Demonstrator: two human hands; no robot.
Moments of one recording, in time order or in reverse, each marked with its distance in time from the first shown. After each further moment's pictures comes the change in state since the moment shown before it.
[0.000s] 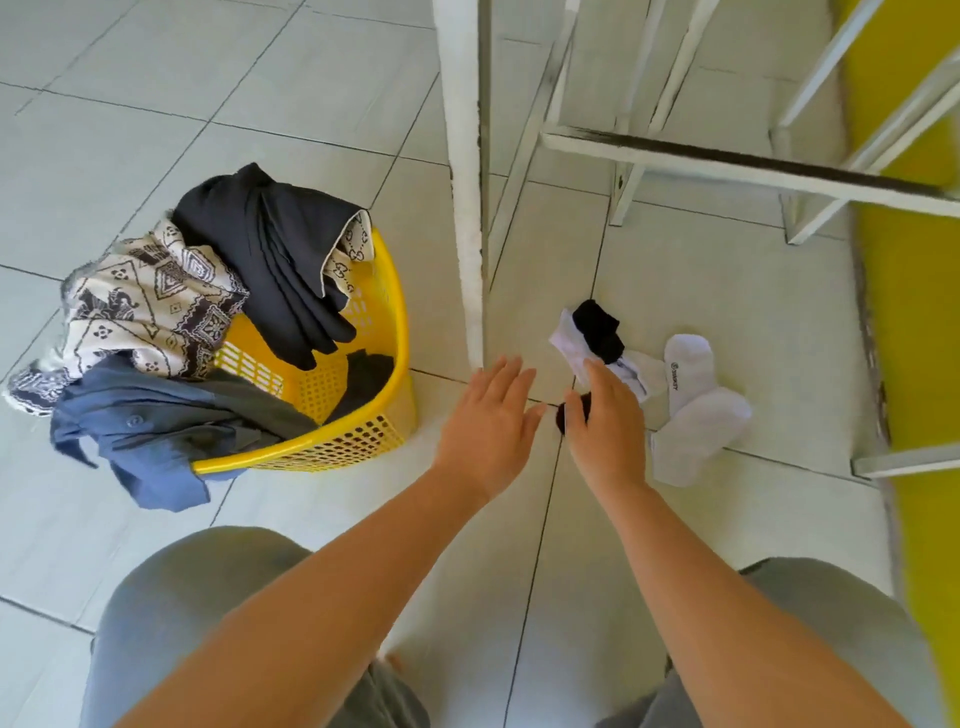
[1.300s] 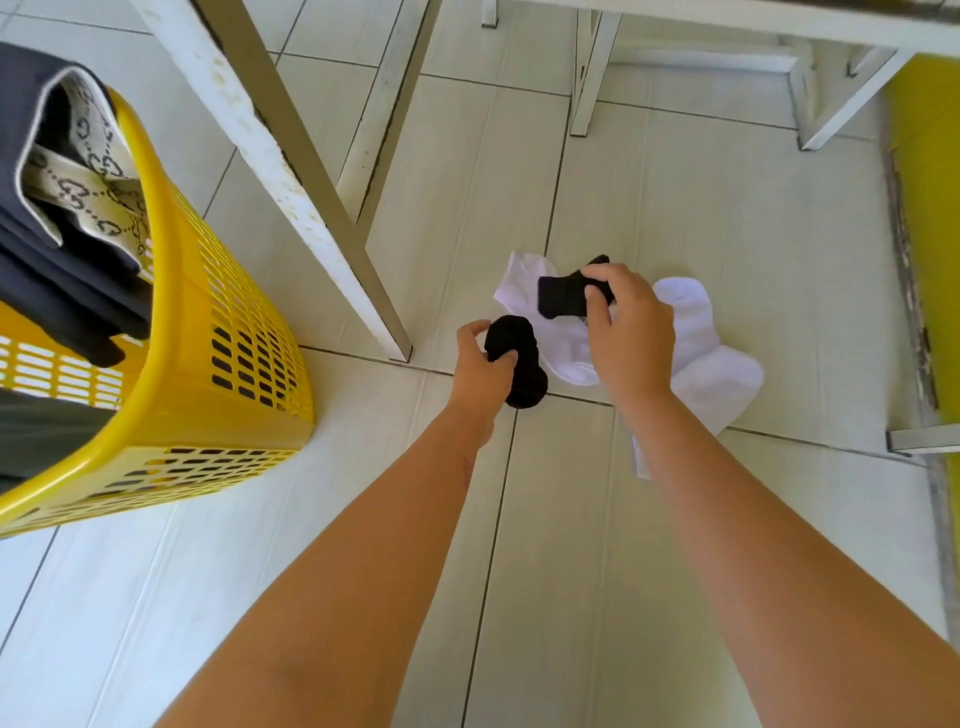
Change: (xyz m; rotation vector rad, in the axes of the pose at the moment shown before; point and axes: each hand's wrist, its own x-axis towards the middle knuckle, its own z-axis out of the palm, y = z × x) left_hand 0.134 0.004 0.163 -1.256 -0.089 -0.802; right_hand 0.116 0.119 0.039 0.082 0.248 -0.064
